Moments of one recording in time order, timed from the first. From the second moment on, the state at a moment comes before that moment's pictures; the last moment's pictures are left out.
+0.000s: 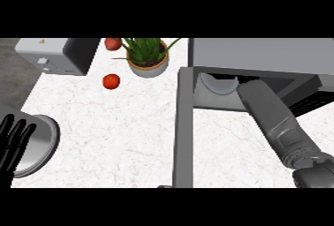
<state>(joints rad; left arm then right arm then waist) 0.30 0.06 0.18 -2.22 0.18 -0.34 0.05 -1.08 -0.18 -0.13 -0.11 0.28 -0.71 -0.51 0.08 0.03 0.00</state>
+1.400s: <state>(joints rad) 0.41 0.00 0.09 -2.29 0.11 -0.33 0.04 -0.96 -0.21 -0.26 -0.21 0.15 -0.41 -0.69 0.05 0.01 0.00</state>
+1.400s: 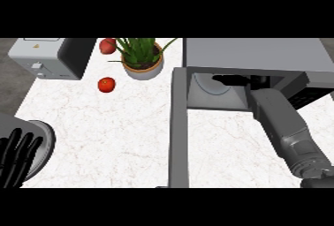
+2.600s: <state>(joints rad) 0.42 0.01 0.01 -2.31 0.11 -0.33 0.08 -0.50 -0.06 -0.23 -0.46 0.05 -0.13 -0.80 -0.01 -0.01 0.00</state>
